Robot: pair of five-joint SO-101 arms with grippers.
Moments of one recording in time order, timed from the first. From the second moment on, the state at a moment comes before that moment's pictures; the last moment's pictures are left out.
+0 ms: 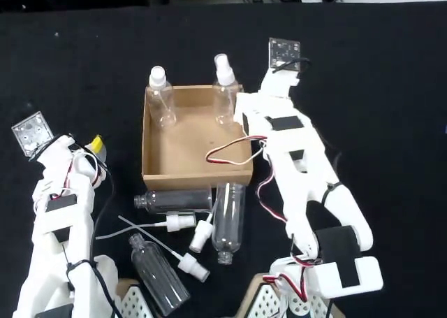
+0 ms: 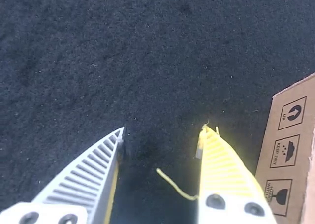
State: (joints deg) left arm -22.9 -40.0 77.2 8.6 12.9; right arm -9.0 -5.1 35.7 25.7 -14.6
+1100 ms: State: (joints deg) left arm -22.9 -40.0 77.2 8.6 12.9; right arm -10.8 -11.3 40.5 24.2 -14.6
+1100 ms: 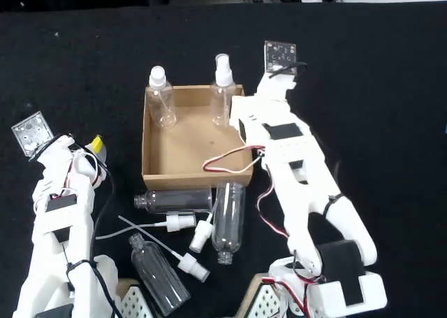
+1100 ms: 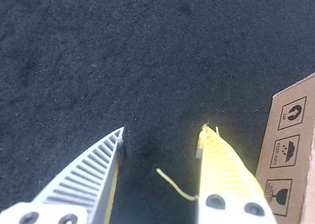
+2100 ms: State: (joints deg) left arm -22.9 -40.0 77.2 8.6 12.9; right arm -9.5 -5.2 45.1 8.1 -14.6
